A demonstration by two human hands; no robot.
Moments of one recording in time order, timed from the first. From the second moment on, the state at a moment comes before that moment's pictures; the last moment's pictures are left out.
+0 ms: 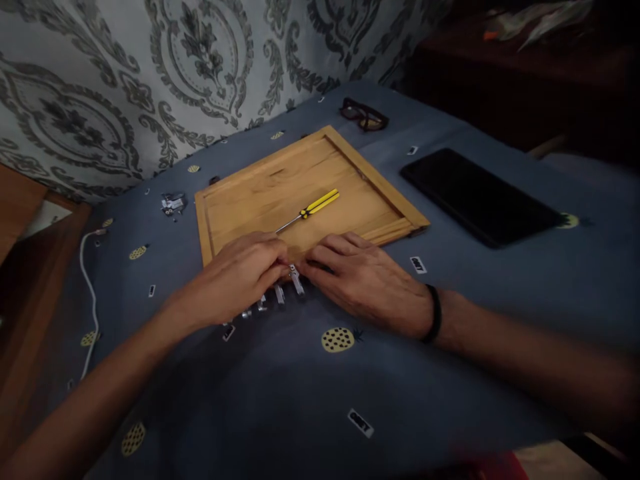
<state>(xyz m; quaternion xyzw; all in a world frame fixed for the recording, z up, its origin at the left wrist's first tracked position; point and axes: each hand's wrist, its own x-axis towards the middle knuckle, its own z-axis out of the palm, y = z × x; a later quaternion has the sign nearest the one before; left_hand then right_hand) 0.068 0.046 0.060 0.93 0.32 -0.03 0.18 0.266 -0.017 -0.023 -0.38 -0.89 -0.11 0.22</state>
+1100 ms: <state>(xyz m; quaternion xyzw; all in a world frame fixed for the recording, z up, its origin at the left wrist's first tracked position) 0.077 0.066 0.046 0.86 0.36 -0.03 0.37 0.268 -0.019 -0.022 -0.39 -0.89 -0.12 0.20</state>
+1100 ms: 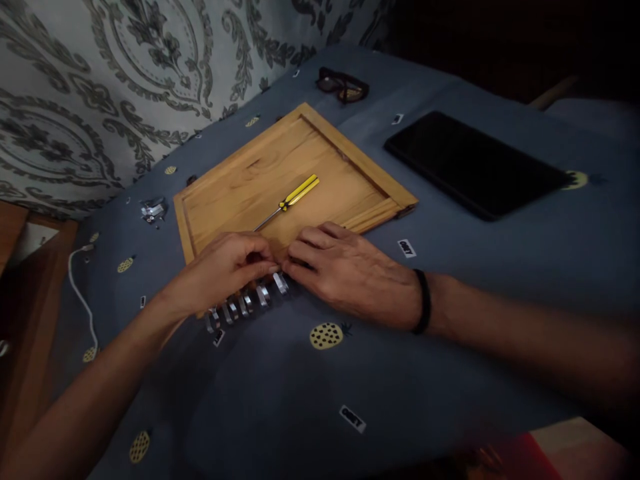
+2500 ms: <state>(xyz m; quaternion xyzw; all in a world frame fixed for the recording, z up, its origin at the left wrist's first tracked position) 0.078 0.060 0.038 0.81 0.42 0.00 0.42 0.267 -0.018 -0.024 -0.39 -0.89 -0.13 0.21</state>
